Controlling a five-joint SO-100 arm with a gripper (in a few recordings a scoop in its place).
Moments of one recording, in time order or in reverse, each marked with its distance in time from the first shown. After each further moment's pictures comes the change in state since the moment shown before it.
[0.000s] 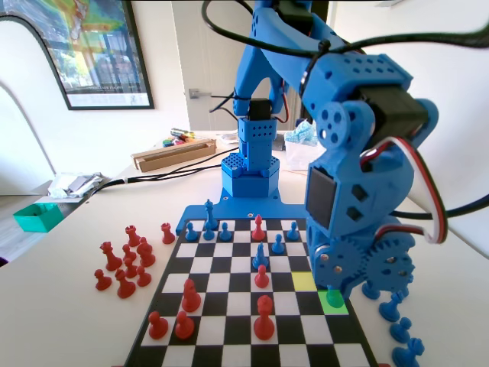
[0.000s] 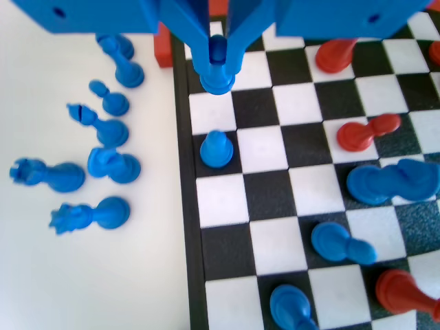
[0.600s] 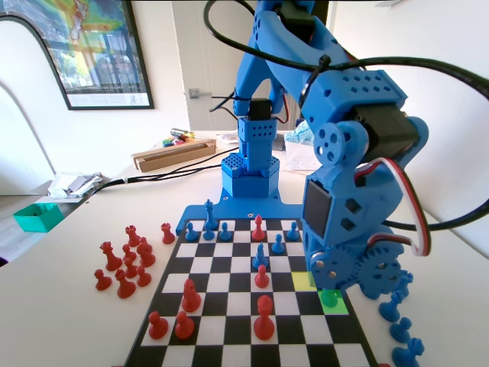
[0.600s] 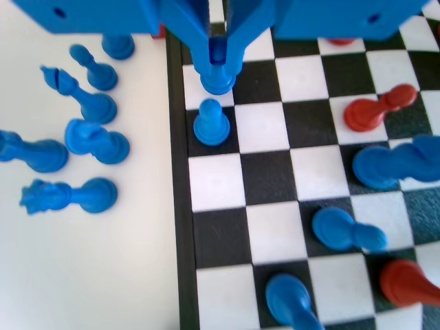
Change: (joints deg) arm -0.2 -1.4 2.0 -2.5 -0.5
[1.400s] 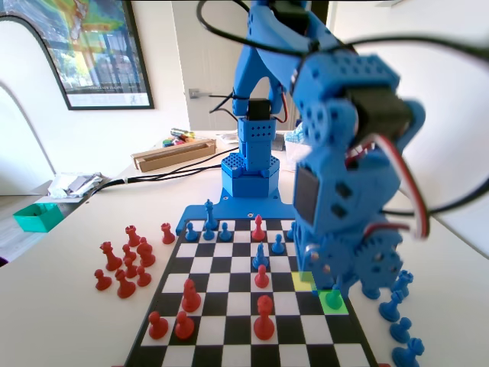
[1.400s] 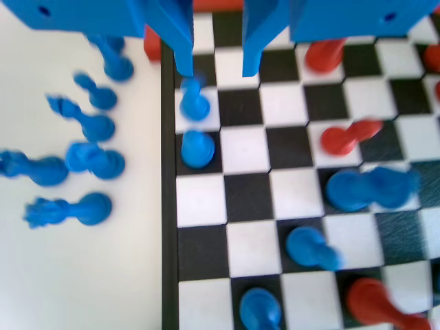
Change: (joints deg) arm 2.5 5.3 -0.1 3.3 -3.8
